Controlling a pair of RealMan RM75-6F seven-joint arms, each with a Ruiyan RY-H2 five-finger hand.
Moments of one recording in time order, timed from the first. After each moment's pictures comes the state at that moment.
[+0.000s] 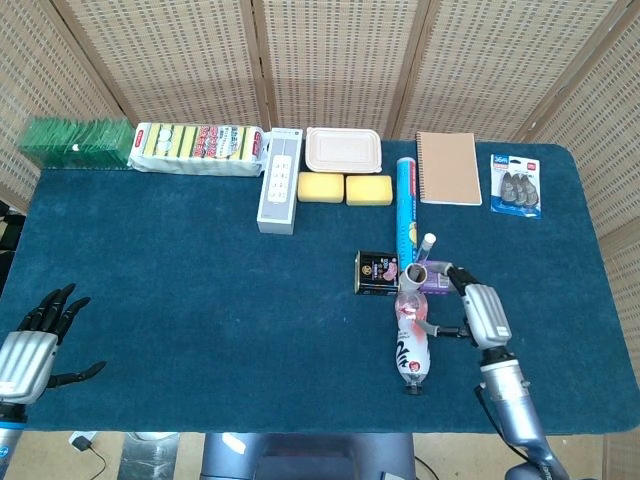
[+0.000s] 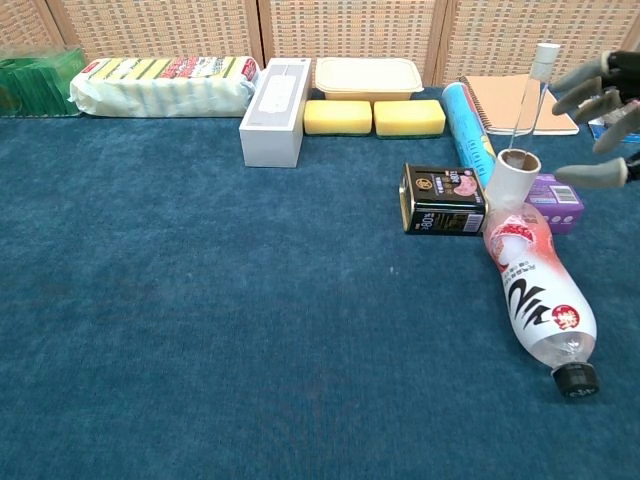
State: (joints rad) left arm -0.09 -1.18 0.03 -1.54 1.59 1.49 0.05; right arm 0.33 -1.45 0.21 -1.62 -1.39 1.28 0.13
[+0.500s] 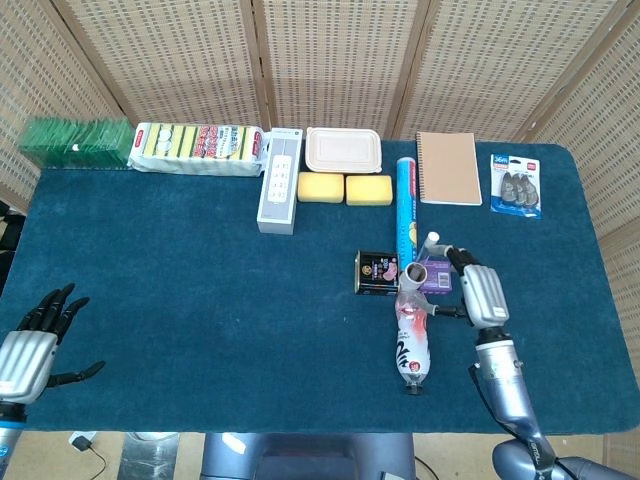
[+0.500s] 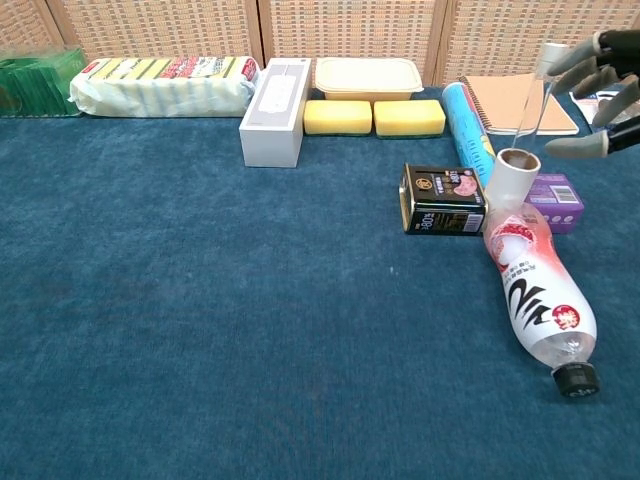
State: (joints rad) left arm -0.09 -1.18 0.03 -1.54 1.58 1.47 0.05; right arm 0.38 -1.48 0.28 -1.57 -1.31 1.26 0.06
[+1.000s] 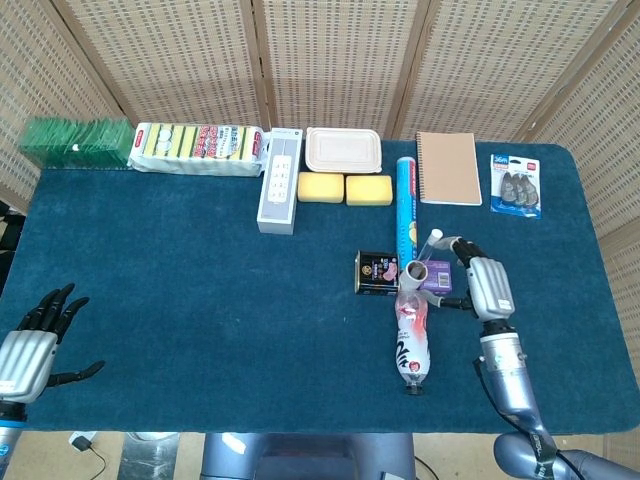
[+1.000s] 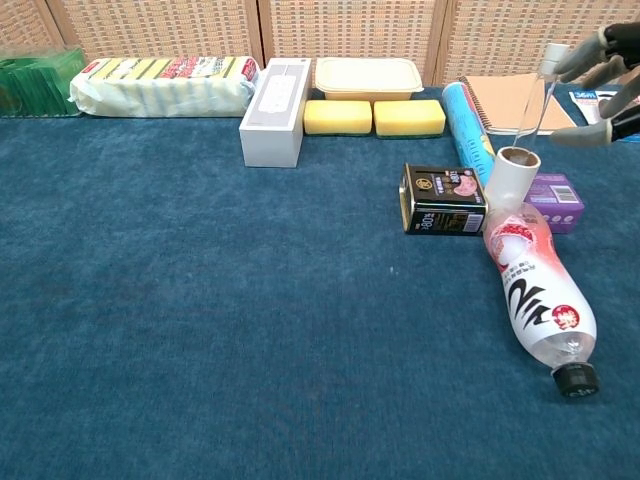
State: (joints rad) left arm -0.09 -1.17 0.03 -1.54 1.57 1.47 0.05; right arm 0.41 -1.47 0.30 -1.56 -1.25 1.25 0.04
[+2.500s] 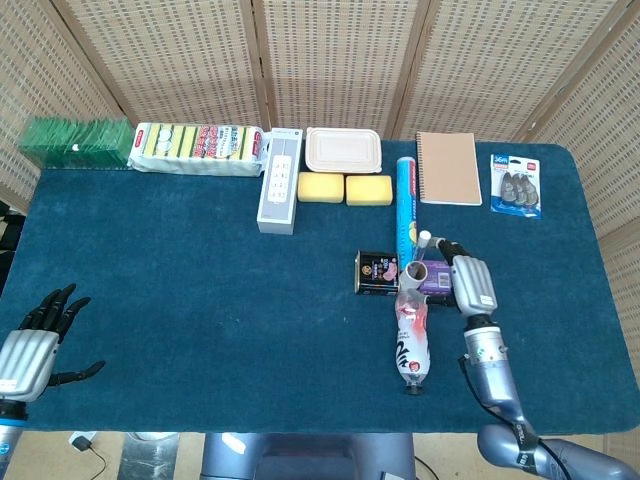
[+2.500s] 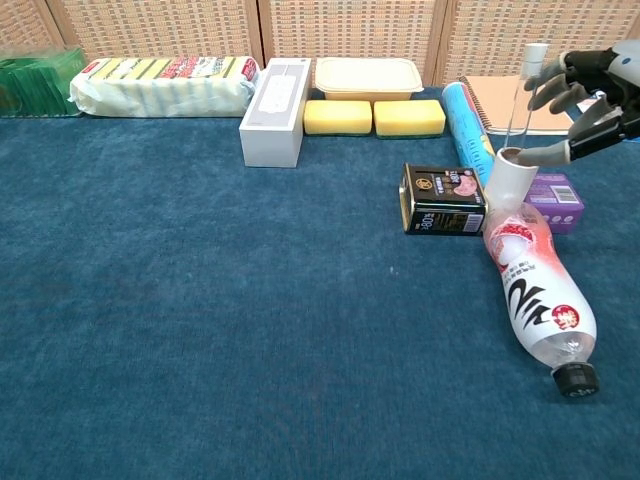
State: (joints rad) left arm -0.10 -1.17 0.03 -1.55 1.57 1.45 0.05; right arm 0.47 -1.54 0.30 -1.52 -1.17 1.21 -0.04
